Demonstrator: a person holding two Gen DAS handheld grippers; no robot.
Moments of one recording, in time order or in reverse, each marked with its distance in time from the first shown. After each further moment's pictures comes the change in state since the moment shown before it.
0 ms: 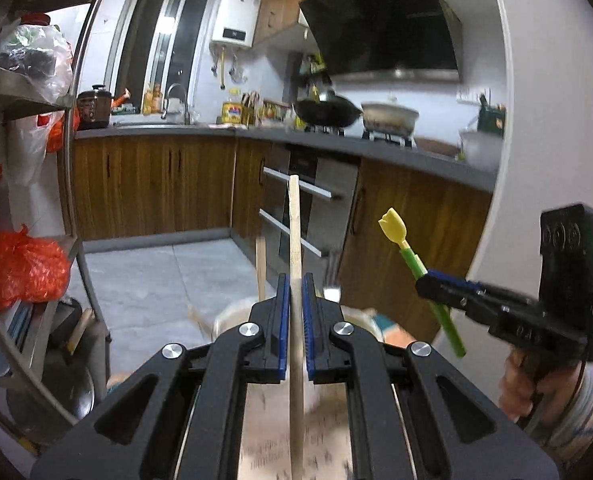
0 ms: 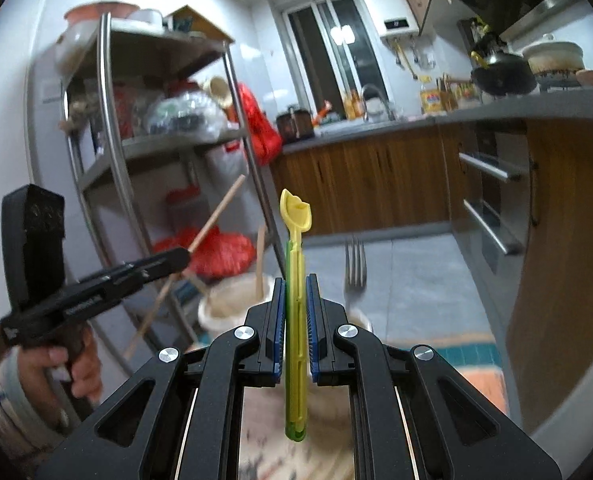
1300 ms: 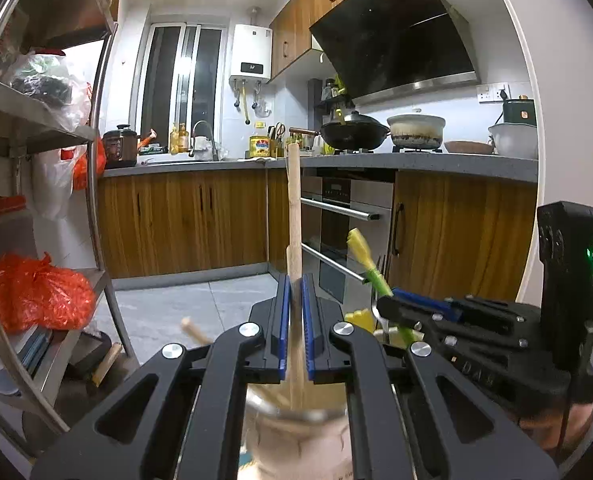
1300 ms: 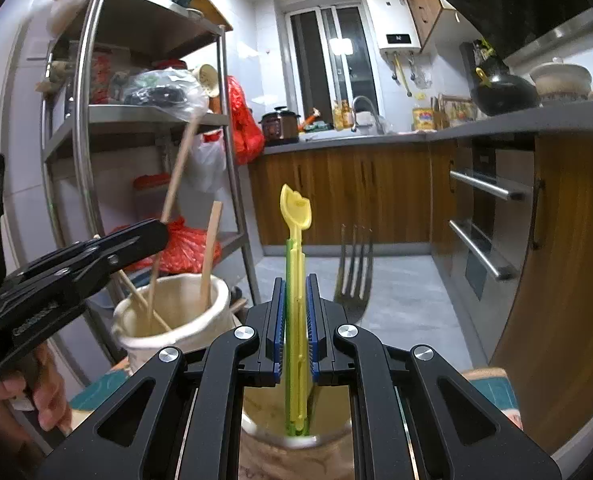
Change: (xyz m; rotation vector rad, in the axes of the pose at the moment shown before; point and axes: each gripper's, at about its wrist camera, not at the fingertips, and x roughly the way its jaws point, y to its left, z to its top) left arm 0.032 -0.002 -0.032 0.094 -0.116 0.150; right arm 0.073 -0.003 -0.027 -0.107 -0.007 -0.113
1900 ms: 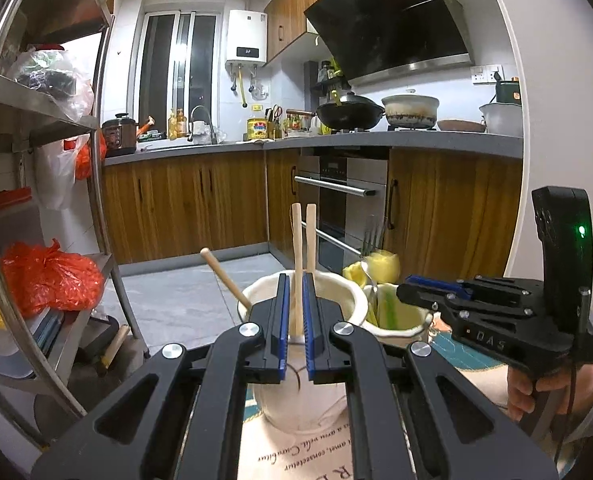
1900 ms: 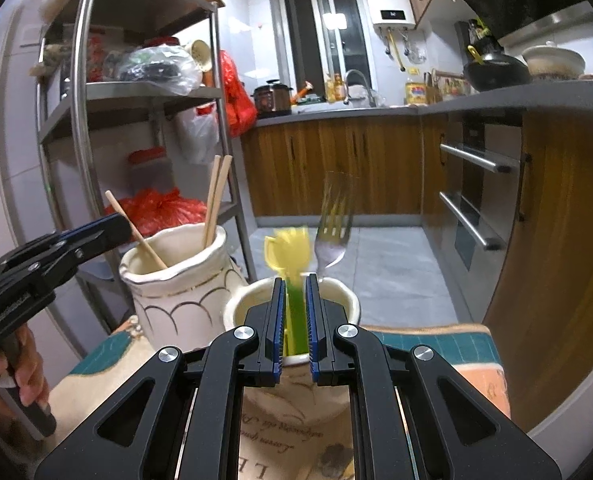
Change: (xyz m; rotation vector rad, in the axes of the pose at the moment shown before) left arm -0.029 0.000 -0.014 0.018 0.074 -0.005; right arm -0.022 0.000 -0.014 0.013 0.106 -0.032
